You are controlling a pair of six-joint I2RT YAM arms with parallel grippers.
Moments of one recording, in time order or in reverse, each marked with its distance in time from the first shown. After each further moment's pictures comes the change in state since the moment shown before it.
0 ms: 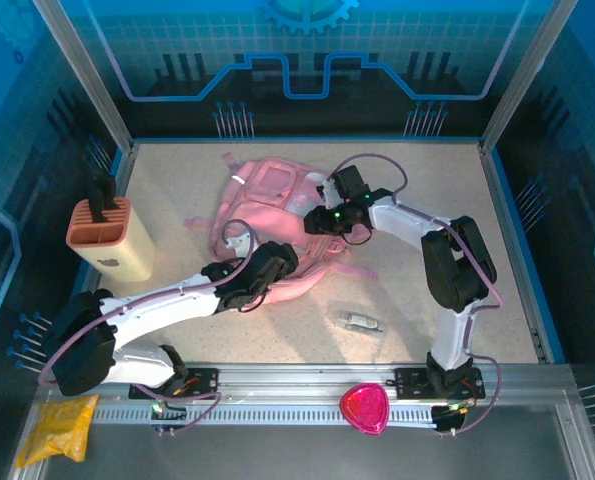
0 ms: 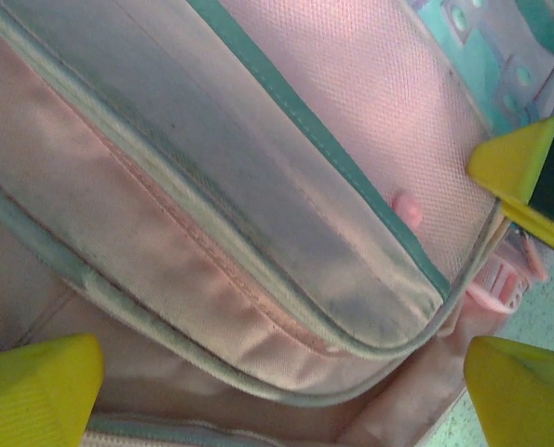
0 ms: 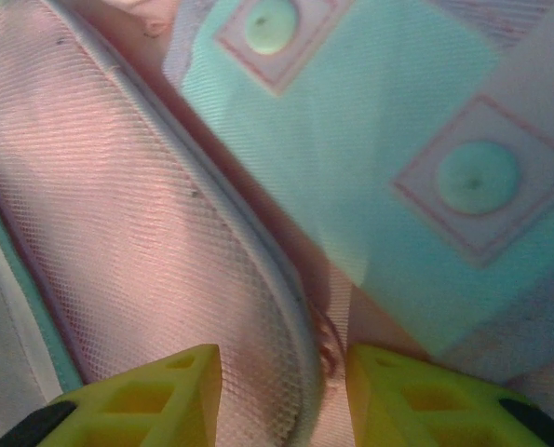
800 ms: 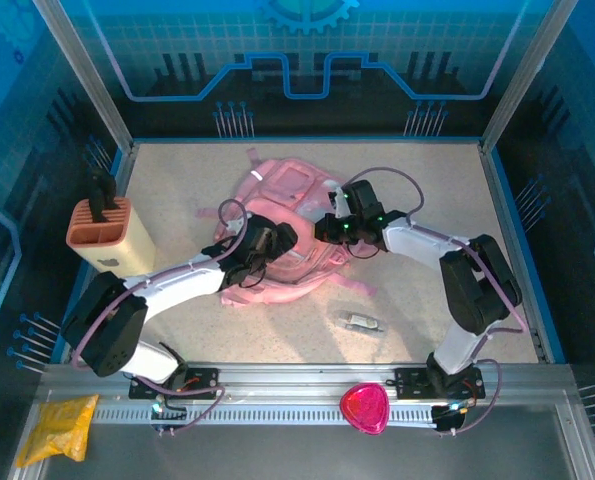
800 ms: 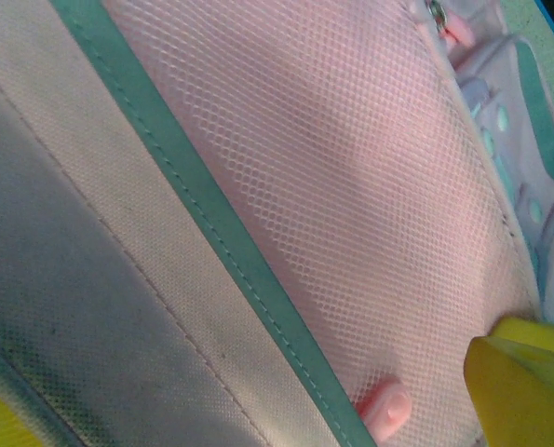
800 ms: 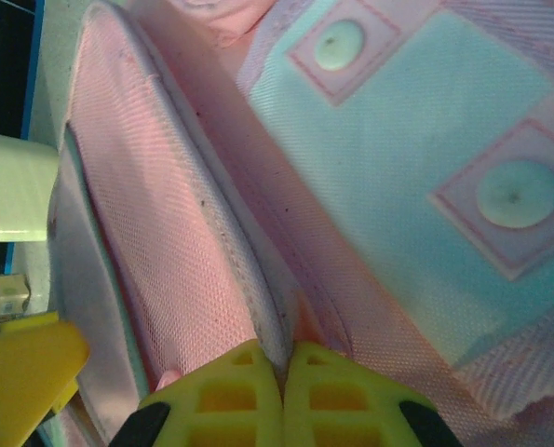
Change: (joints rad) left arm 0.233 0.157 0.023 0.258 0.280 0.106; right arm 0.009 -0.204 -0.287 0.258 0.023 0.194
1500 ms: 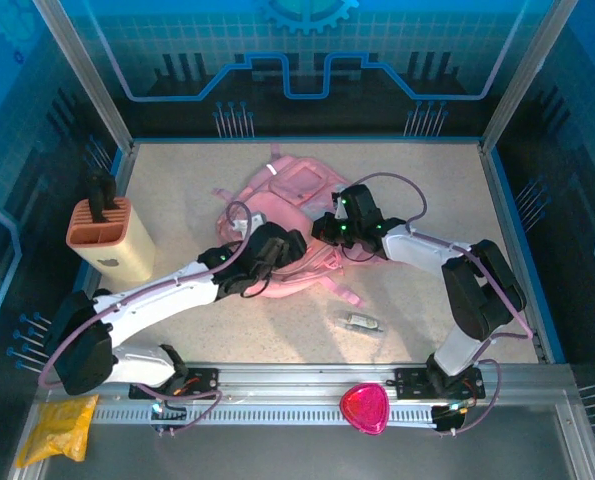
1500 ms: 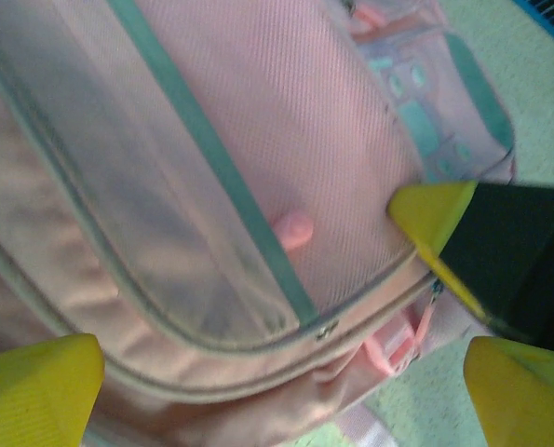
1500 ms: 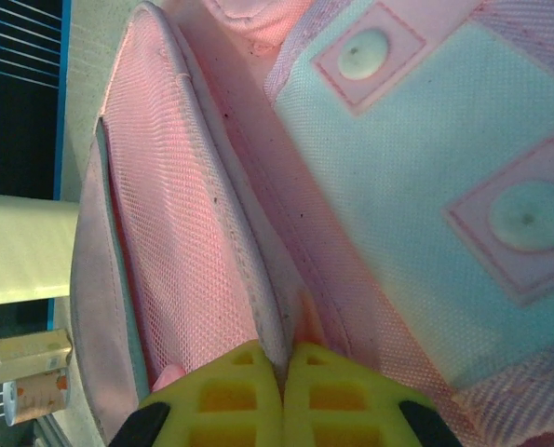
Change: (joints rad) left arm -0.216 -0.141 0.116 -0.320 -0.187 -0.006; right arm 0.036 -0.028 -0.052 0.110 0.072 0.195
